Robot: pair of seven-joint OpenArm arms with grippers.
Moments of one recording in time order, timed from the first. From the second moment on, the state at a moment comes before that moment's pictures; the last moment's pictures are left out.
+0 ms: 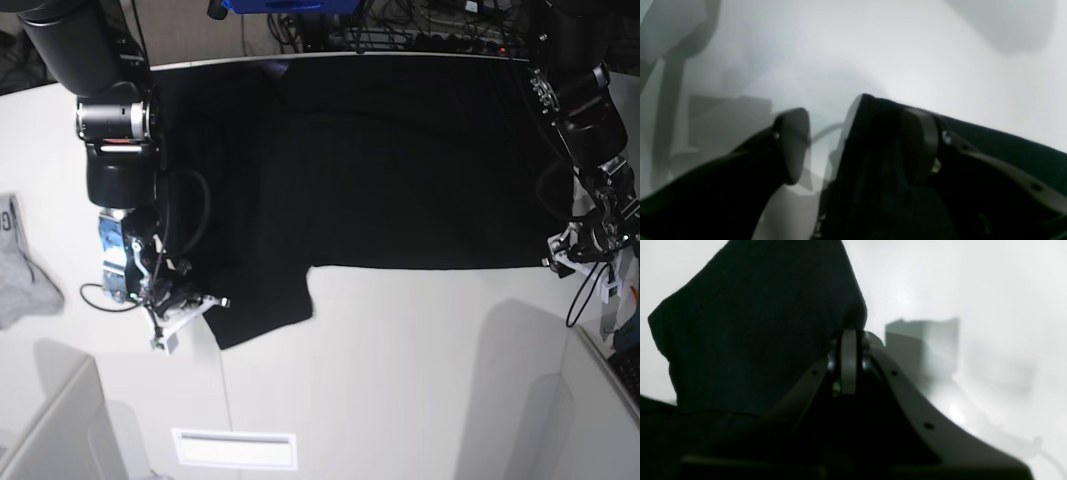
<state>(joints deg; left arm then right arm) -21.3 -25.8 -27.6 48.5 -15.0 -18.9 48.4 31.4 8.0 0.1 42.4 21.2 7.2 -45.4</state>
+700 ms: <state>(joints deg) -22.4 -25.3 -22.2 43.7 -16.8 -18.9 41.7 30.9 8.0 0.1 42.4 21.2 7.3 -43.5</state>
